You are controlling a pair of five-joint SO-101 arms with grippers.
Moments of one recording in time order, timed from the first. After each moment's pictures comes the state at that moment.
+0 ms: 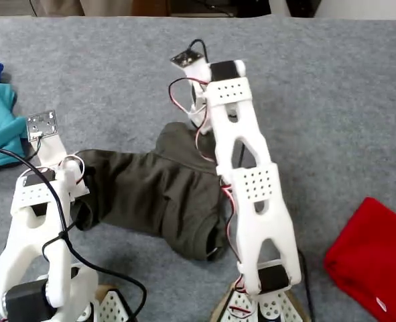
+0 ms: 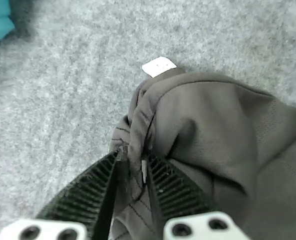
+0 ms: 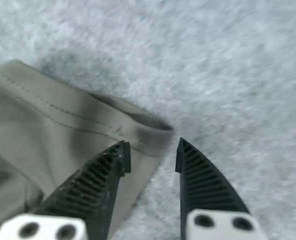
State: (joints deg) left arm -17.8 -25.9 59.5 38.5 -5.8; right arm -17.0 62.2 -66.9 101.3 13.1
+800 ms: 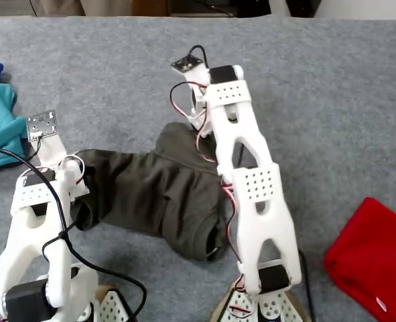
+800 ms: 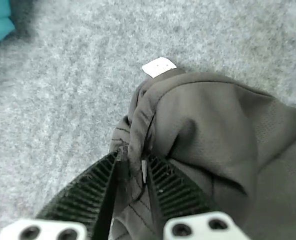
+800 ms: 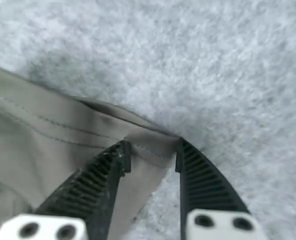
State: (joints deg) left arm -17.8 -25.9 59.5 38.4 -5.8; right arm -16.0 61.7 -60.1 95.1 13.4
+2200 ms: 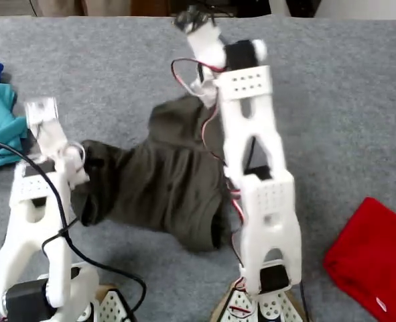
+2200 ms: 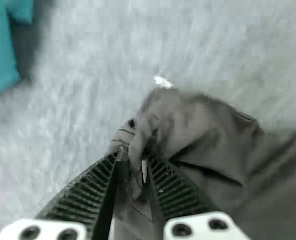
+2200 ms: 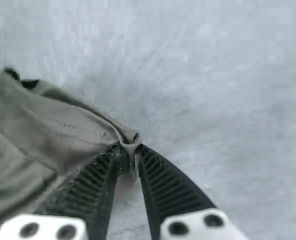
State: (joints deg) left arm -15.9 -25.9 49.3 42.3 -5.8; right arm -16.4 40.4 -69.9 101.3 16.3
